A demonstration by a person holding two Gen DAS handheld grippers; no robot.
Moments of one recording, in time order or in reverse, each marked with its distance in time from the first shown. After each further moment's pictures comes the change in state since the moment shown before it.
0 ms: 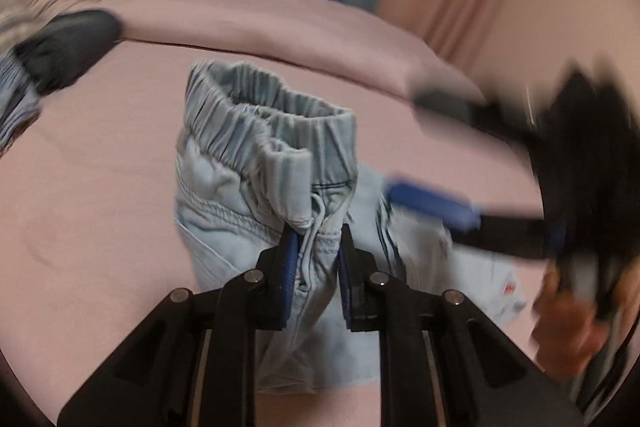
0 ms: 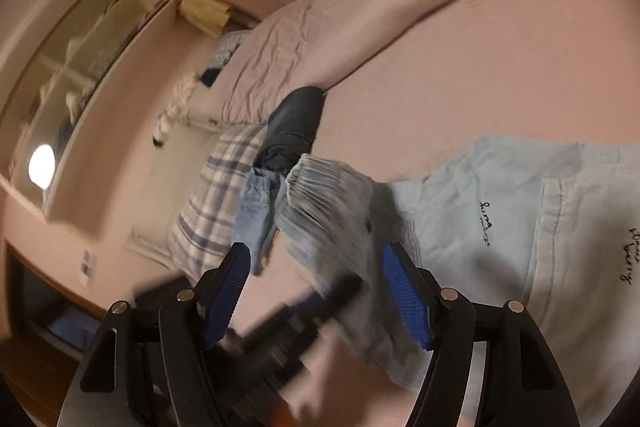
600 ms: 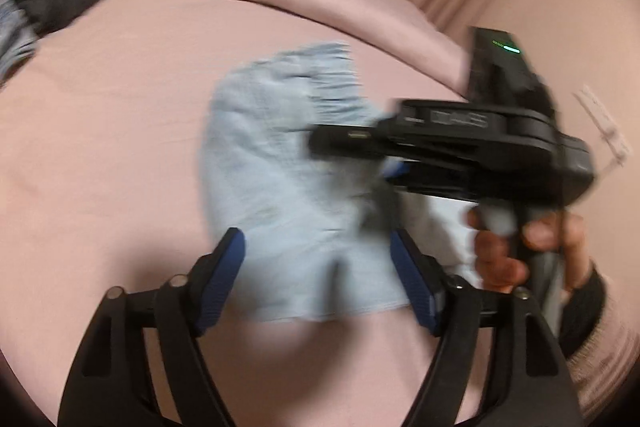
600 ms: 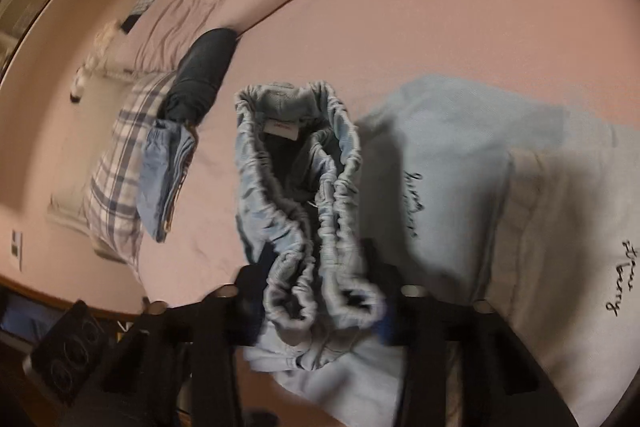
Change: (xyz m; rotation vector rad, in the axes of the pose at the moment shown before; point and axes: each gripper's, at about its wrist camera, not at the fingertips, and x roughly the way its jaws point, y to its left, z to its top) left arm -0.031 0.036 -0.037 -0.108 0.117 -0.034; right arm 0.045 -0.026 -0.004 -0.066 0.193 -0.351
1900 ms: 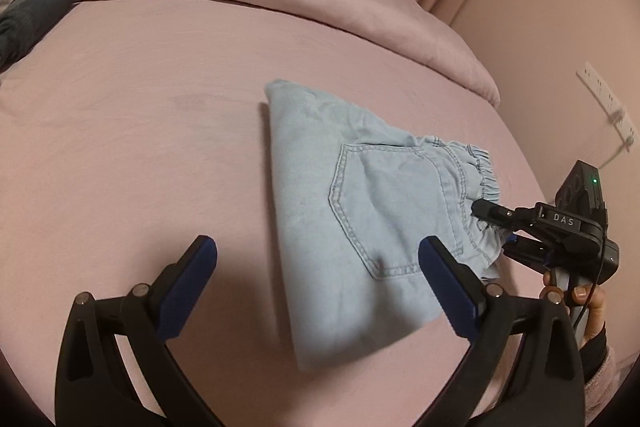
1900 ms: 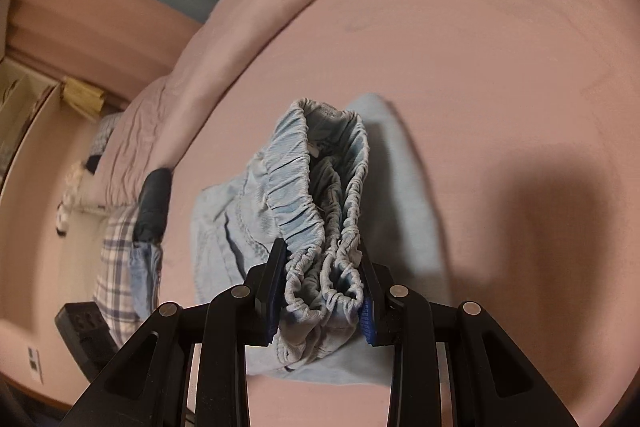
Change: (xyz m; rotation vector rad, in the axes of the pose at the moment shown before) left arm 0.077 -0.084 0.033 0.076 0.063 -0.024; right arm -0.154 -0.145 -0.055 0.349 -0.325 -0.093
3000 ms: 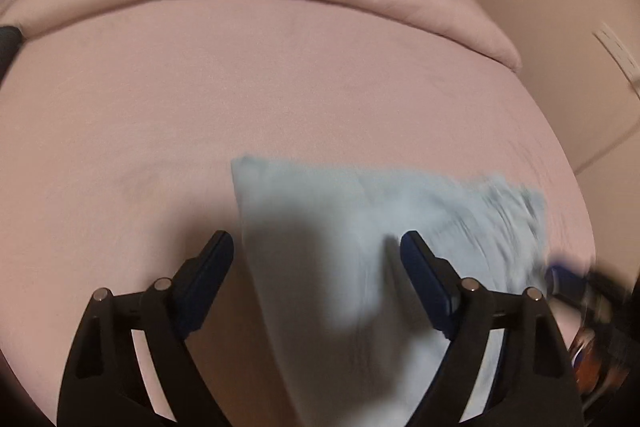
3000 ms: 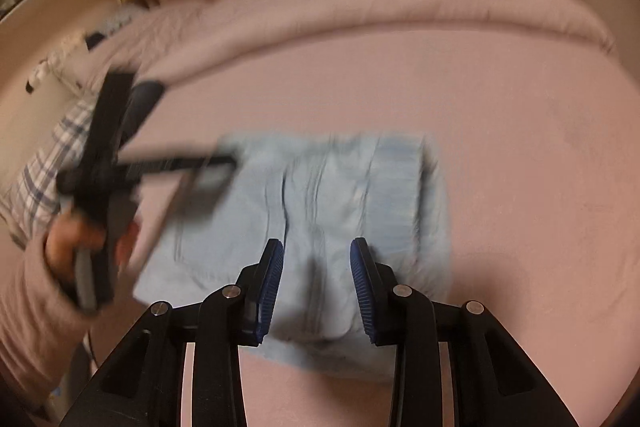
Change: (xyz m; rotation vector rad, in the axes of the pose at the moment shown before) left arm 0.094 0.014 0.081 0.141 0.106 0.022; right arm -0.001 0.080 -0.030 -0.547 -0.070 -0.215
